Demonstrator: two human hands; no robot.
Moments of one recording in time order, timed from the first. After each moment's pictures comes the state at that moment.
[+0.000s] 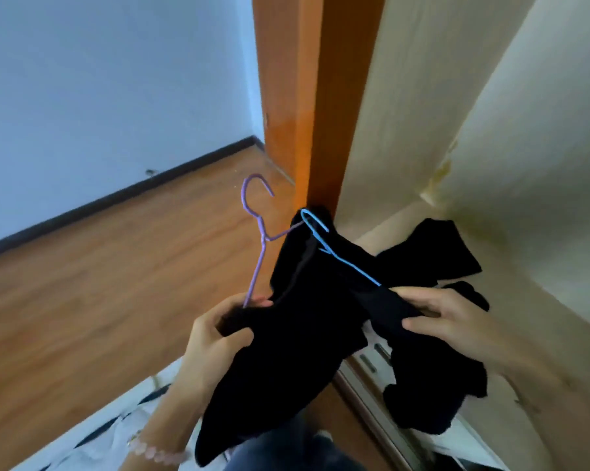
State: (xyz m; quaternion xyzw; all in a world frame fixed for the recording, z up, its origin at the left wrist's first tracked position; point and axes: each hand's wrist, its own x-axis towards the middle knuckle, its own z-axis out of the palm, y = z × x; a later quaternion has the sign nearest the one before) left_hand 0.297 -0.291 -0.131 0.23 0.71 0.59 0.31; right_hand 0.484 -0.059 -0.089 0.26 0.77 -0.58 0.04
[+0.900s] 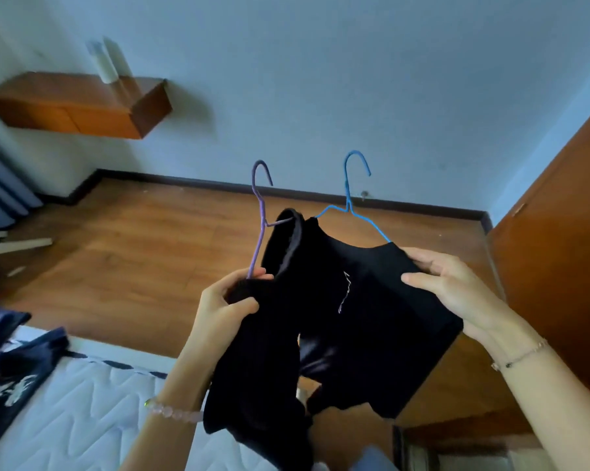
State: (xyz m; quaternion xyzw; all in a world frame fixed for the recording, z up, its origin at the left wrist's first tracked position) left_hand 0.142 -0.445 -0.090 -0.12 0.74 0.67 0.01; right_hand 0.097 -0.160 -0.066 -0.01 0.76 -0.63 0.16
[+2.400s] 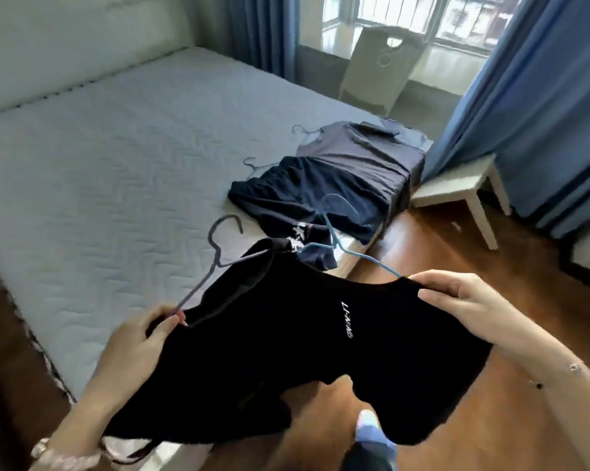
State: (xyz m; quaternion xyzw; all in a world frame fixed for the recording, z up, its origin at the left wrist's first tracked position) left_hand 0.035 -0.572 -0.132 -0.86 0.33 0.21 -0.33; right_hand -0.287 -0.828 -0.079 -0.78 0.37 -0.10 0.49
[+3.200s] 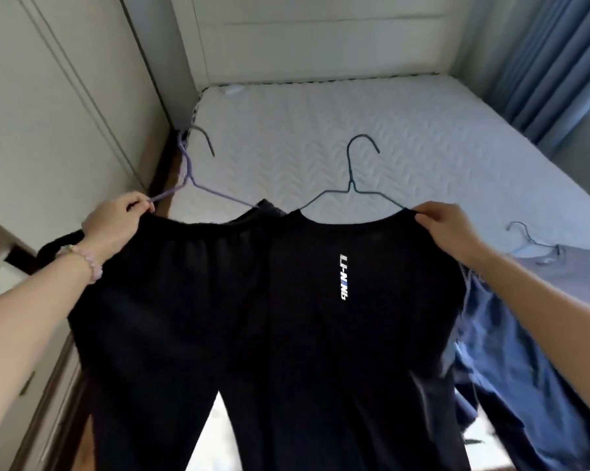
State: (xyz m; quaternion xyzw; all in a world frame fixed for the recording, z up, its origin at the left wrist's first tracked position) left_hand 0.374 -0.599 -0.134 -0.97 -0.04 -0.07 -0.22; right_hand 0.261 -1.085 -0.142 -0.92 0.14 -0.05 0.36
